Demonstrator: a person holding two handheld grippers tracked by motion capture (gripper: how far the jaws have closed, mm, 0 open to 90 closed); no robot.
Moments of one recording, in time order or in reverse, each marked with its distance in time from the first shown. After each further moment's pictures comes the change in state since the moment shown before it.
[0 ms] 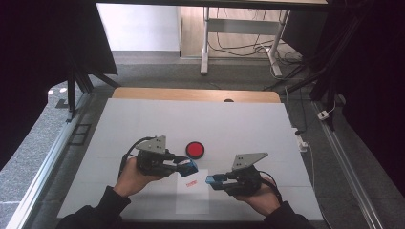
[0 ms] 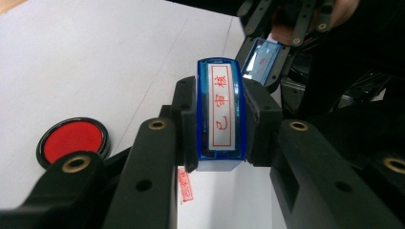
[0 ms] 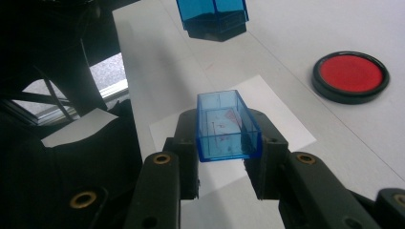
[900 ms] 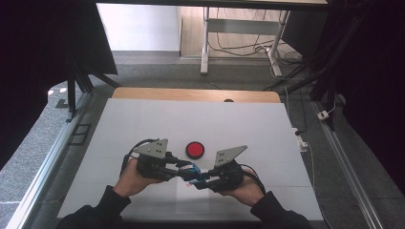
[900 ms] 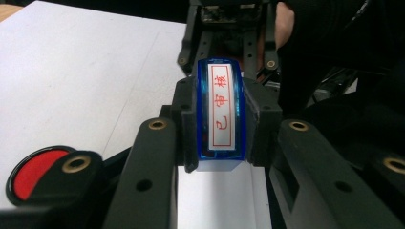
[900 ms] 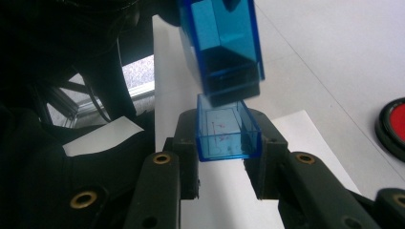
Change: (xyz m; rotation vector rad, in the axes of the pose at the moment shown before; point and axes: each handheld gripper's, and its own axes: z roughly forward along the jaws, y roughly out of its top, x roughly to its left) left arm -0.009 0.006 0.000 -0.028 -0.093 0.093; right arm -0.008 0.021 0.042 -0.007 0.183 -0.074
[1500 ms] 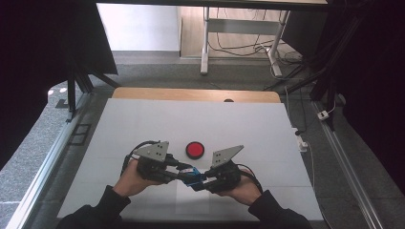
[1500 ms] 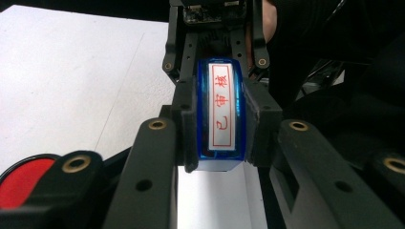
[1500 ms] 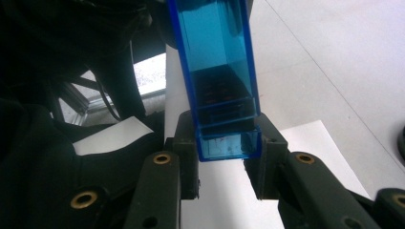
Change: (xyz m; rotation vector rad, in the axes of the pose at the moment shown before) left arm 0.000 -0.003 0.002 -0.001 -0.050 0.038; right arm 0.001 0.004 0.006 0.001 0.049 -0.022
